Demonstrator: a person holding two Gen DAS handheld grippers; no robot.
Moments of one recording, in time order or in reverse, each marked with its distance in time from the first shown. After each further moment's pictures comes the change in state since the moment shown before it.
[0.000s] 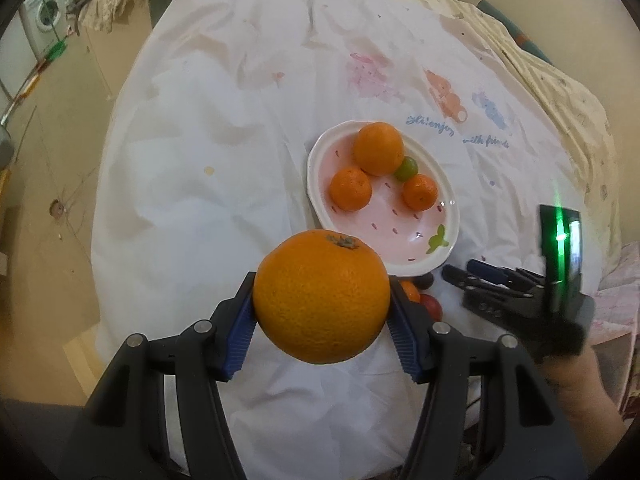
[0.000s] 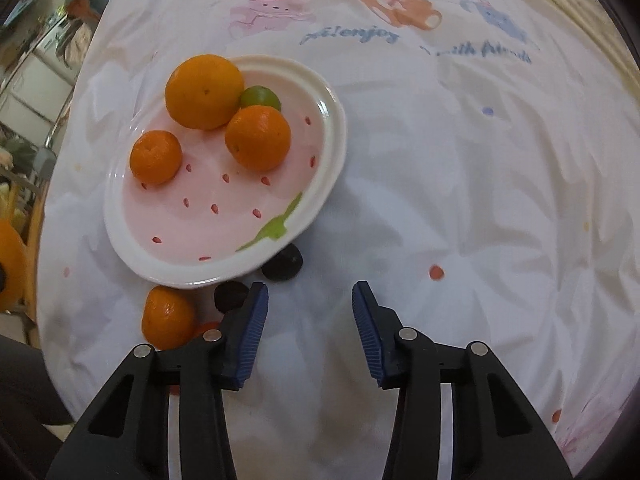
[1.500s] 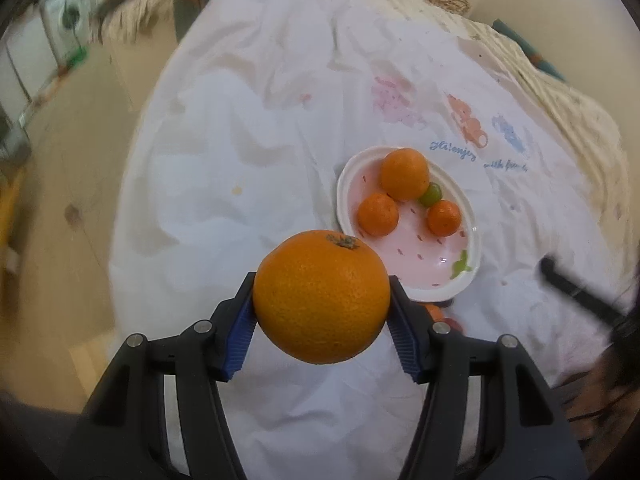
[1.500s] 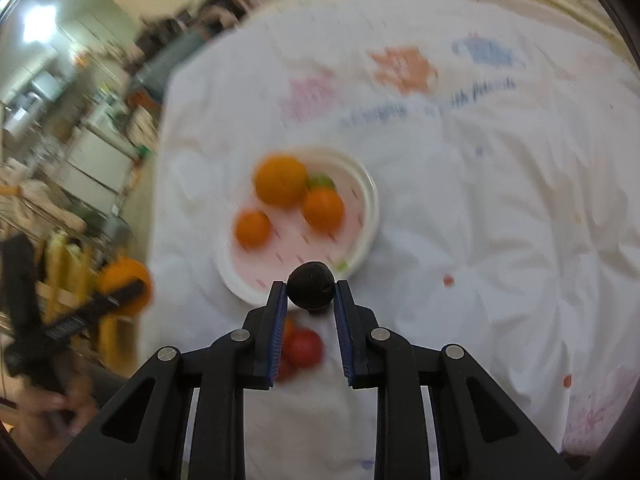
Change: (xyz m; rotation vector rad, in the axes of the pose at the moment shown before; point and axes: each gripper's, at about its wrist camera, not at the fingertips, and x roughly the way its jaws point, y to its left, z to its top) left arm -0.003 0.005 0.000 0.024 -0.117 0.119; right arm -0.102 -0.033 -0.014 0.173 -0.285 0.338
